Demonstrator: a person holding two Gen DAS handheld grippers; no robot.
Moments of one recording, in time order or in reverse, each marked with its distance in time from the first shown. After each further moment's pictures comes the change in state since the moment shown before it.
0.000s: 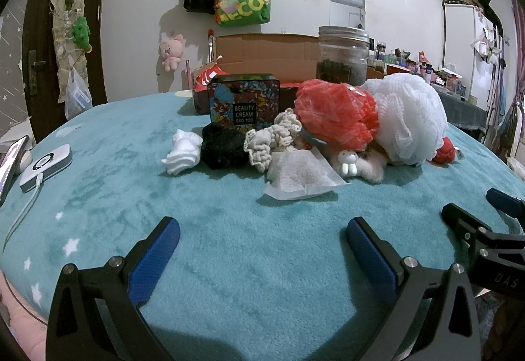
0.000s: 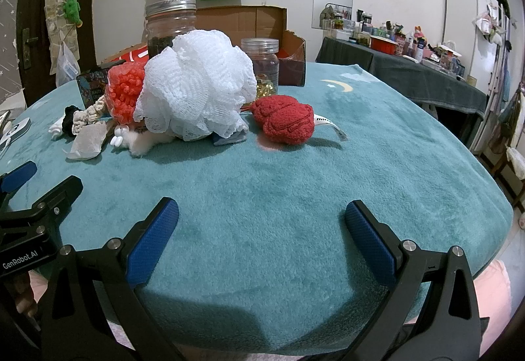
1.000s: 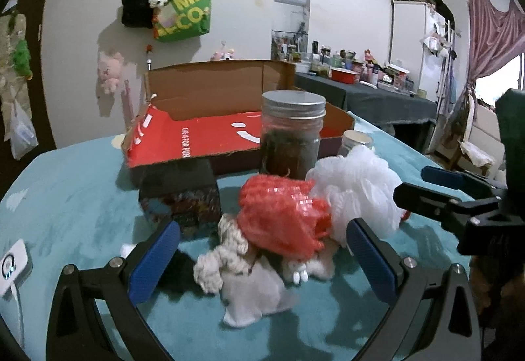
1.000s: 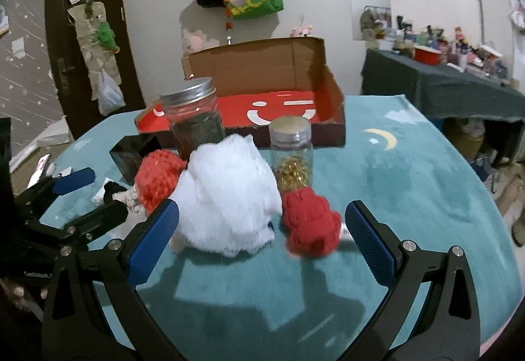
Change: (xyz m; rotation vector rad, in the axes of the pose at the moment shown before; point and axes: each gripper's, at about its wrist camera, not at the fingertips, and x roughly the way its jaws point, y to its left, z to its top) left arm 0.021 -0.019 0.096 0.124 0.004 -0.257; right arm 0.016 -0.024 0.092 0.023 -0.025 0.270
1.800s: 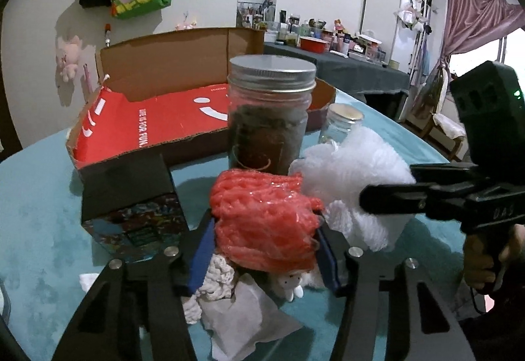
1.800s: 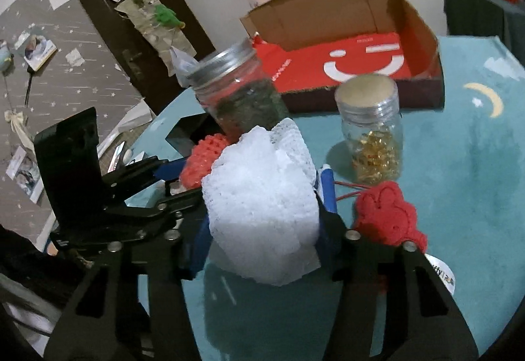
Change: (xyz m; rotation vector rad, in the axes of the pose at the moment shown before) left arm 0.033 0.000 0.004 0.056 0.135 -0.148; right arm 0.054 -0.016 0.016 0.066 0.220 0.457
